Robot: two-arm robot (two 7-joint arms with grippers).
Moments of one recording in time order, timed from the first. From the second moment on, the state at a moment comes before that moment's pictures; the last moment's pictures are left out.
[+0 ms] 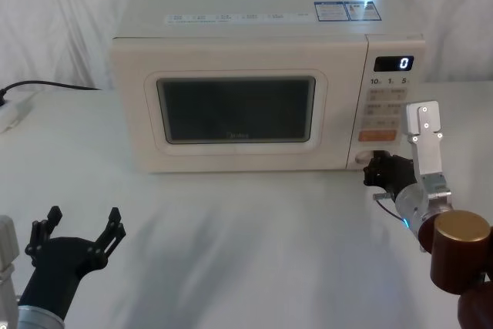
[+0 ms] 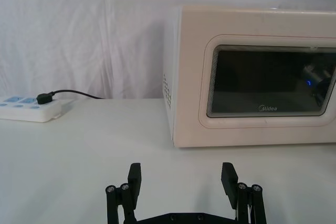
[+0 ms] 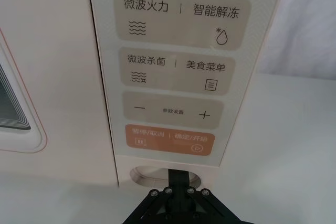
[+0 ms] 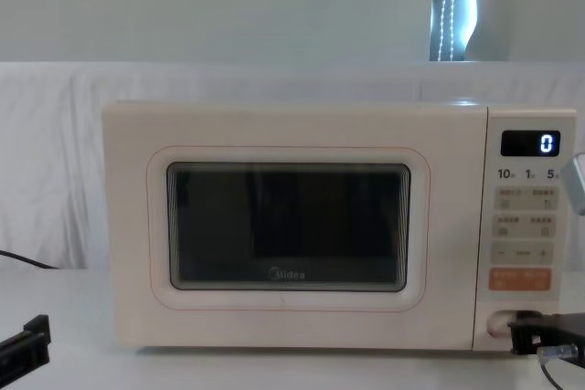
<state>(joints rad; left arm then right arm) 0.27 0.24 0.04 -1.85 -0.25 -0.02 -0.02 0.39 -0.01 -0.08 -1.14 -0.05 0.18 0.04</state>
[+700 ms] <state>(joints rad) 0.27 0.24 0.04 -1.85 -0.25 -0.02 -0.02 0.41 -0.01 -0.08 -1.10 -0.06 0.16 0.04</state>
